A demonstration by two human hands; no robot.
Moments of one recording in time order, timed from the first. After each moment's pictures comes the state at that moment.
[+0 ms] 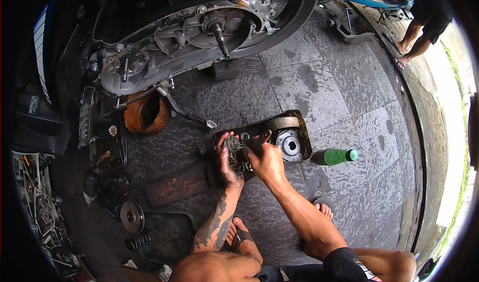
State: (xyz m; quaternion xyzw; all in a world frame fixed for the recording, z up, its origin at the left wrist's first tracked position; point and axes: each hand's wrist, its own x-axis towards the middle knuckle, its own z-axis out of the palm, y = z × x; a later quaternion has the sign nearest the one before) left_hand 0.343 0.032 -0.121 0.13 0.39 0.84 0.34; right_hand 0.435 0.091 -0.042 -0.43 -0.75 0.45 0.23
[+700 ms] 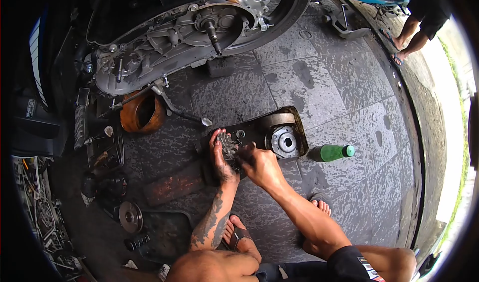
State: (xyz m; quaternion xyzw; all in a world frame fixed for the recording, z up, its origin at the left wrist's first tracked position) left_hand 0.340 0.035 -0.118 0.09 0.43 0.84 0.33; right_hand 0.449 0.083 -0.047 -0.35 -0.79 0.45 0.23
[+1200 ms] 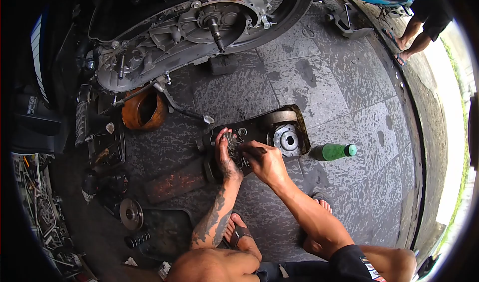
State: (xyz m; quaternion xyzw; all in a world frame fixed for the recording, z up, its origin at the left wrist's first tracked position) left_hand 0.341 0.037 -0.131 0.06 0.46 0.82 0.34; right_hand 0.451 0.085 -0.048 -0.33 -0.74 0.49 0.31
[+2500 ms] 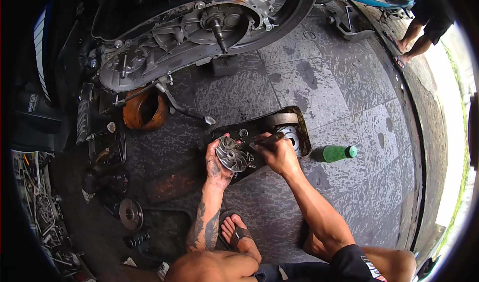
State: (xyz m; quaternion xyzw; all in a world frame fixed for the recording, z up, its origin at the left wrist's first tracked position) left_hand 0.303 0.009 -0.096 -0.11 0.34 0.71 0.61; right_hand 0.464 0.116 -0.044 -0.40 -0.76 0.47 0.20
